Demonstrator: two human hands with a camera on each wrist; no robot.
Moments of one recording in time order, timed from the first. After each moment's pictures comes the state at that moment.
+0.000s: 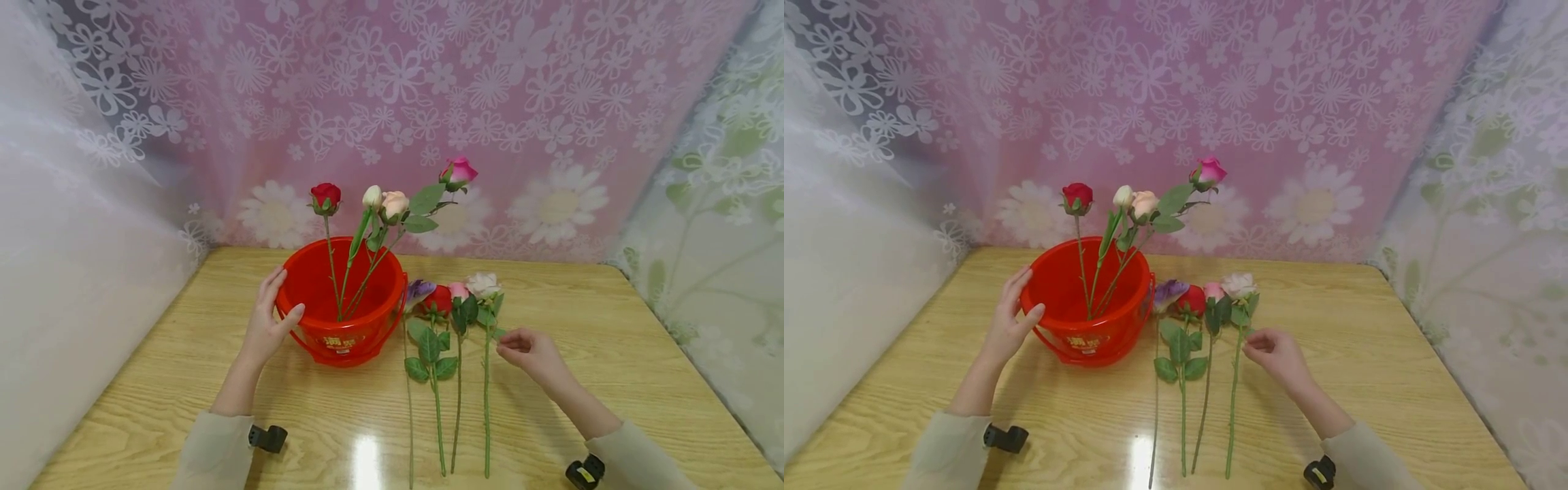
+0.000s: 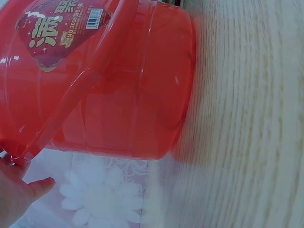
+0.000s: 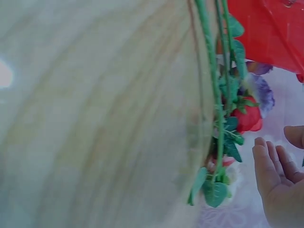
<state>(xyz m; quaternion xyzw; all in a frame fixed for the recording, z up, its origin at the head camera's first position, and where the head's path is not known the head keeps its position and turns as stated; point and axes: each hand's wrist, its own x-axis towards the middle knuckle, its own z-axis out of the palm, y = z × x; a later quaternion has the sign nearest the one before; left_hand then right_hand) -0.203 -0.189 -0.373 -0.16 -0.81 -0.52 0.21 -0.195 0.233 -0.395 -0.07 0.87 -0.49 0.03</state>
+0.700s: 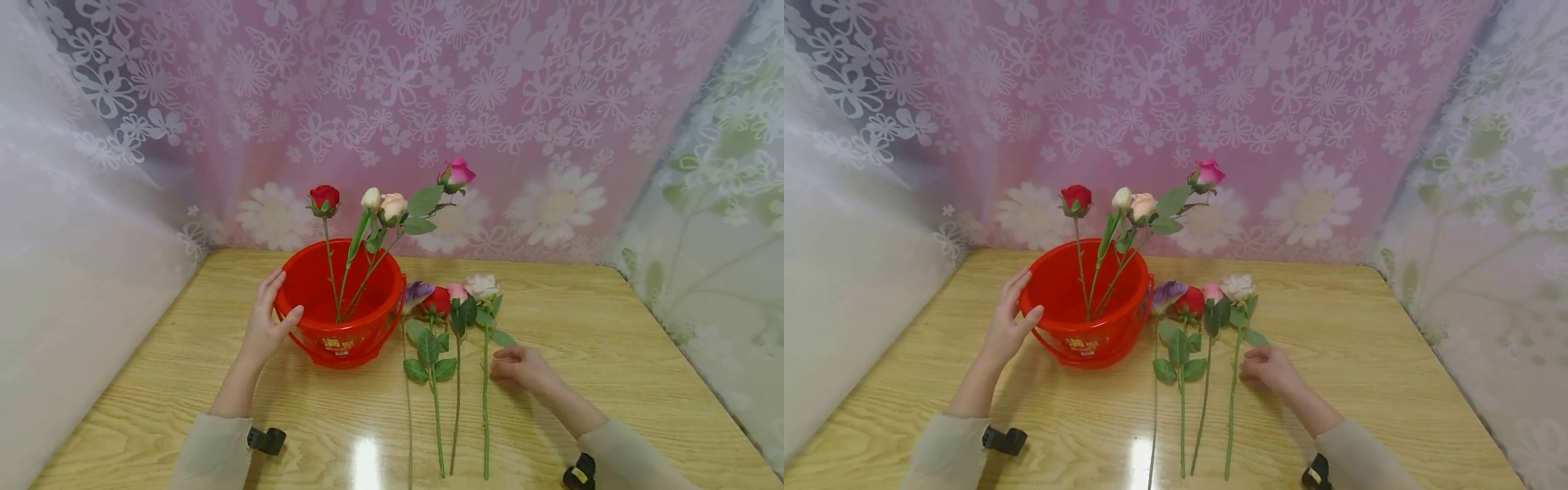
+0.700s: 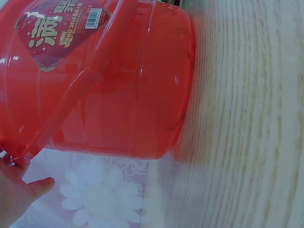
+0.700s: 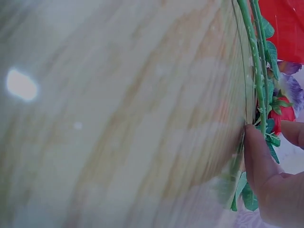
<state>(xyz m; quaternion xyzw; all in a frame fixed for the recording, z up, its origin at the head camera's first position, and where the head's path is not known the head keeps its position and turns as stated) -0.211 -0.195 -0.385 -0.16 -0.81 -0.51 0.21 -0.202 0.238 -0.428 -0.02 0.80 -0.57 0.16</state>
